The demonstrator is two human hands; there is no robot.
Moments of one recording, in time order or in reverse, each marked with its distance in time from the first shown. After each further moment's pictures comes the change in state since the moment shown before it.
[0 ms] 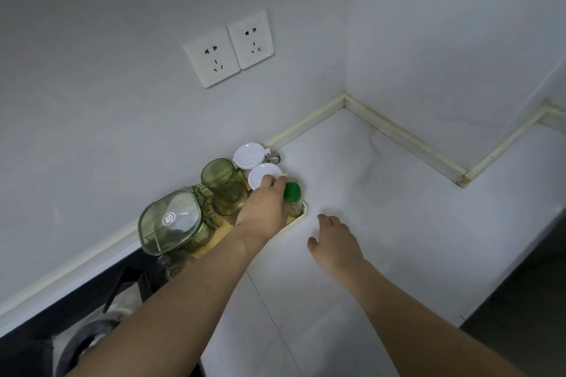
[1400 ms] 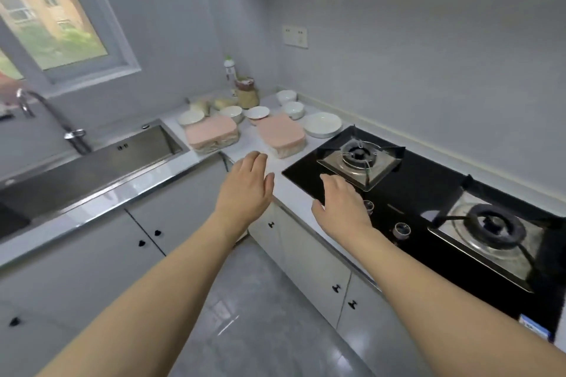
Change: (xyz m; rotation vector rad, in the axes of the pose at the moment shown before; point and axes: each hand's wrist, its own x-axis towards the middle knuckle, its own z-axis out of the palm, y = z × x) left_hand -0.848 -0.150 -0.034 0.229 0.757 -1.246; right_hand -0.557 -0.369 0.219 -0.214 -0.311 -1.474
